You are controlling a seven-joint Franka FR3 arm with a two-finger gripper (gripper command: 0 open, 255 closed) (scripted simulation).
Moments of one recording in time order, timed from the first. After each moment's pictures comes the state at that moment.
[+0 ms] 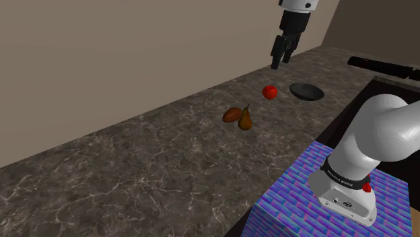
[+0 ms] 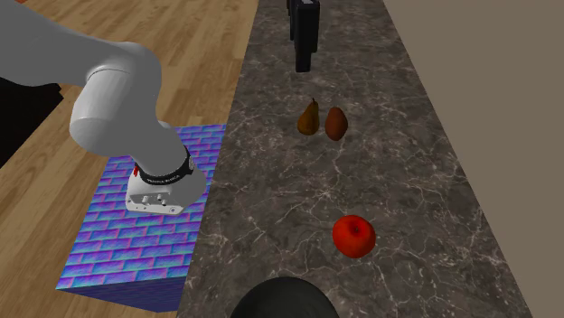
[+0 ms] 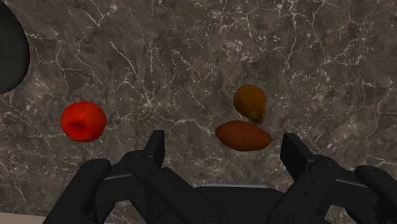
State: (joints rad) arm 0.01 -0.77 -0.06 -2.41 -0.02 1.68 0.00
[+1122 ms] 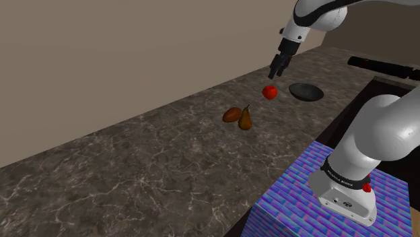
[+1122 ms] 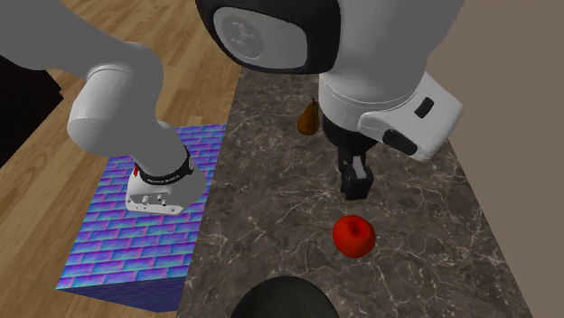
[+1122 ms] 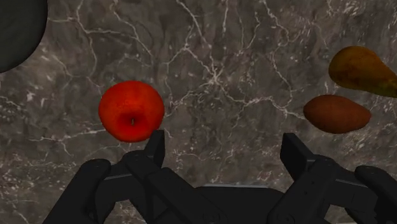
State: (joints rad) arm -0.02 -0.49 -0.46 -2.47 0.01 2.06 -0.40
